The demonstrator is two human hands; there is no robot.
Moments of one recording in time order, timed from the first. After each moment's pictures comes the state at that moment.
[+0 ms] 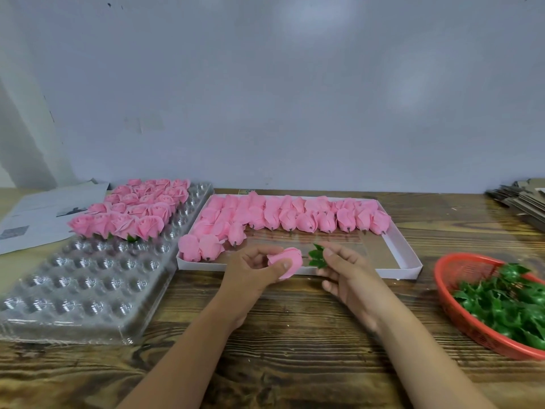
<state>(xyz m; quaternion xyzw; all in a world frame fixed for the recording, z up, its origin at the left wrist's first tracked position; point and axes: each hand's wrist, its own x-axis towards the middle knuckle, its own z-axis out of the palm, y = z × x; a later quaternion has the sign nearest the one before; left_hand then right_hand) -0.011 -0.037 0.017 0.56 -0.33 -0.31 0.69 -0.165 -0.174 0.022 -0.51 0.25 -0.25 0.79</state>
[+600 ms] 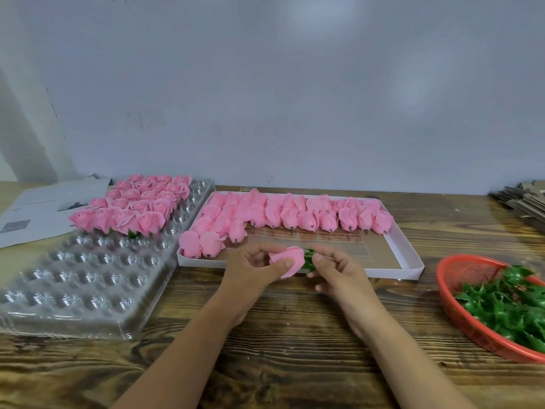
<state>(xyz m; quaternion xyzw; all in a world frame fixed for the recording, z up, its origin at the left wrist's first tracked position) -0.012 -0.036 0.018 0.56 -0.36 -0.29 0.69 -0.154 -0.155 0.014 -0.61 0.27 -0.30 0.68</state>
